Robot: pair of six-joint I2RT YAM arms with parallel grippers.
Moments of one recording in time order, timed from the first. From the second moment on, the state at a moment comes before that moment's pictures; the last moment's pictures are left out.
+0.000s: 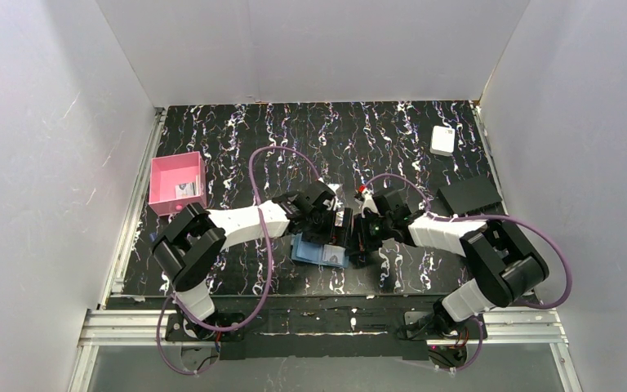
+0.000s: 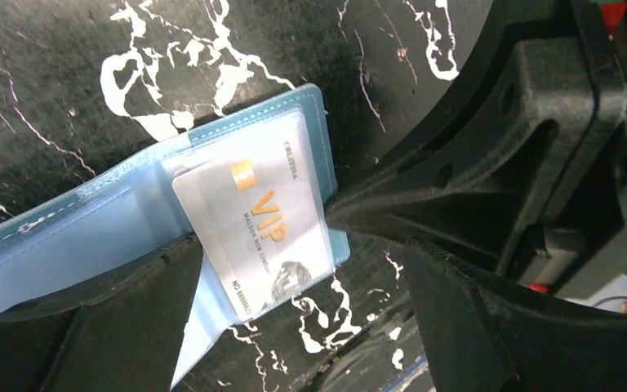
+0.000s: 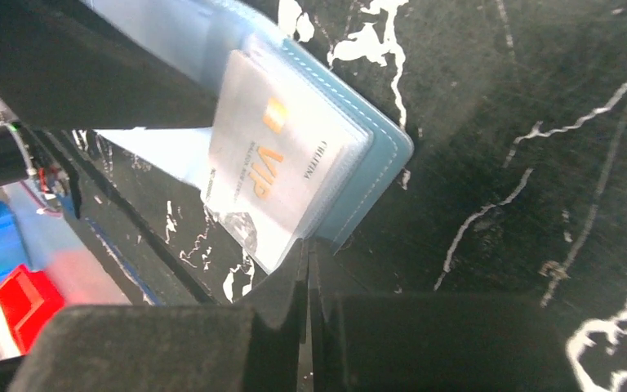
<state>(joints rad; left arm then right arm) -0.89 1.74 1.04 -0.27 0.19 -0.63 0.58 1.51 0.59 -0.03 -0.54 0.47</state>
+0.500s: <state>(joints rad) -0.50 1.27 1.17 -0.67 0.36 -0.53 0.58 1.33 0.76 -0.36 -0.28 0.30</state>
